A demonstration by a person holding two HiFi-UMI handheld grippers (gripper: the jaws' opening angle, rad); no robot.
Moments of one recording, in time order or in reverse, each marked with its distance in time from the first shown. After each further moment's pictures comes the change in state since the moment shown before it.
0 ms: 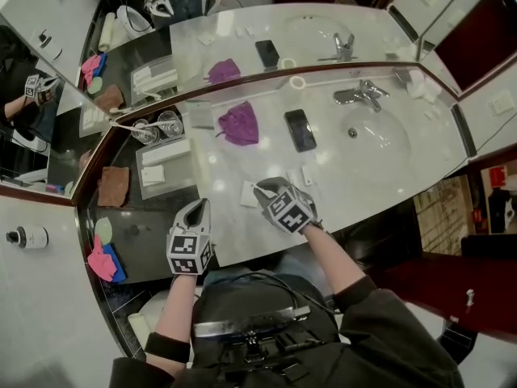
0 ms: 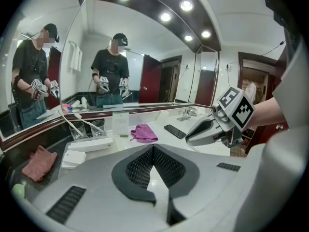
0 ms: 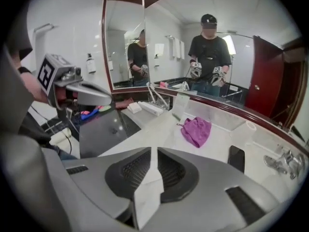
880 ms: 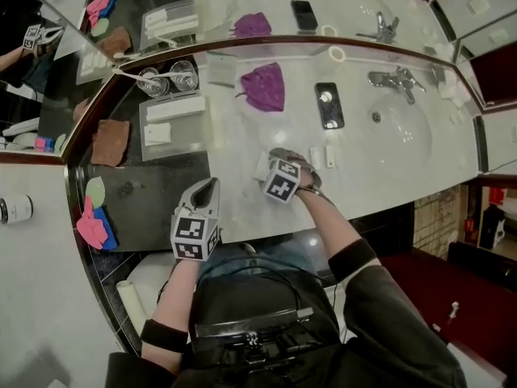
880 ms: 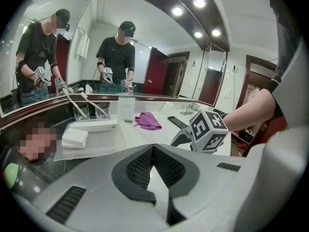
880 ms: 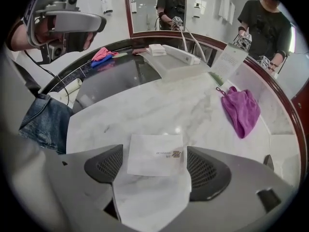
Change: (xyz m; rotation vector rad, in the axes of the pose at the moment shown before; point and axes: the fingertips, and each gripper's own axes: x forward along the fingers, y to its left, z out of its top) left arm 0.010 0.019 -0.052 -0.086 0.063 -0.005; right arm 0.120 0.013 -0.108 -0.304 0.492 0.175
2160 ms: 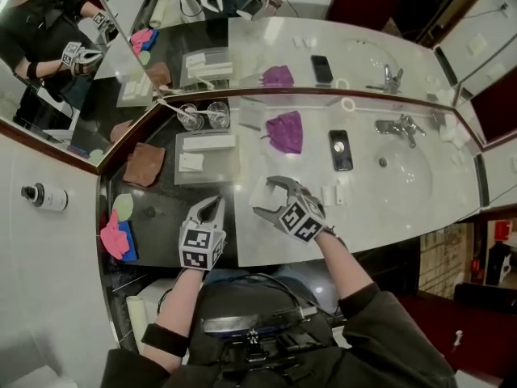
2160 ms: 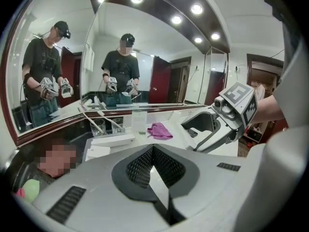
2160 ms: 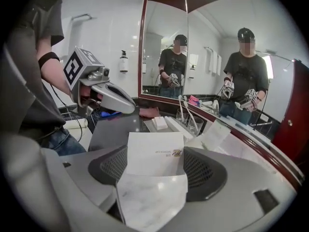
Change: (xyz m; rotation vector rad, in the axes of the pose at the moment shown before) left arm -0.048 0.044 0.035 0.034 -0.070 0.089; right arm -0.150 0.033 0.140 -0.072 -0.577 -0.072
